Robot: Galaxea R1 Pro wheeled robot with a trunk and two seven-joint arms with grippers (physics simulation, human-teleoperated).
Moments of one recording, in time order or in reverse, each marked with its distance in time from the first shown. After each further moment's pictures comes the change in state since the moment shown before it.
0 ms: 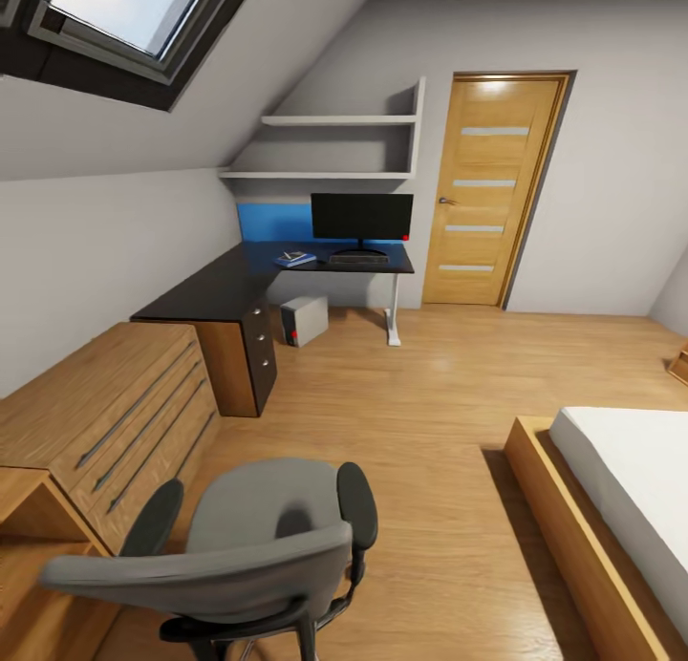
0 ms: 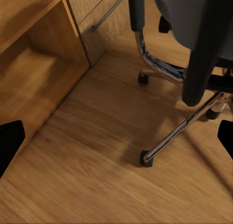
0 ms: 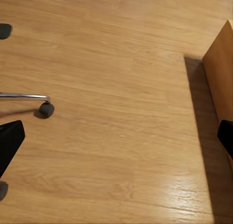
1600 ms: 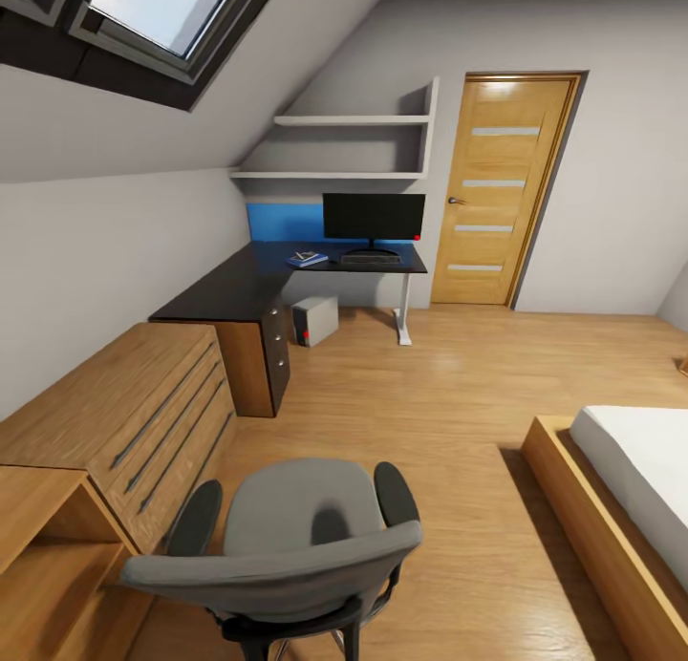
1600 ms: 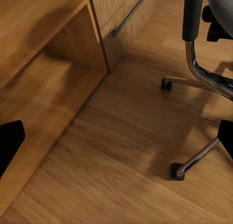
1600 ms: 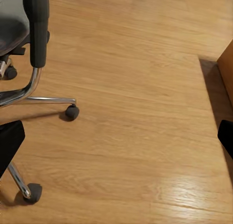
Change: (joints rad) left arm 0.000 0.001 0.000 0.001 0.000 0.000 0.000; right arm 0.000 0.000 0.000 0.000 0.000 0.000 0.001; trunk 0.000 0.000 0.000
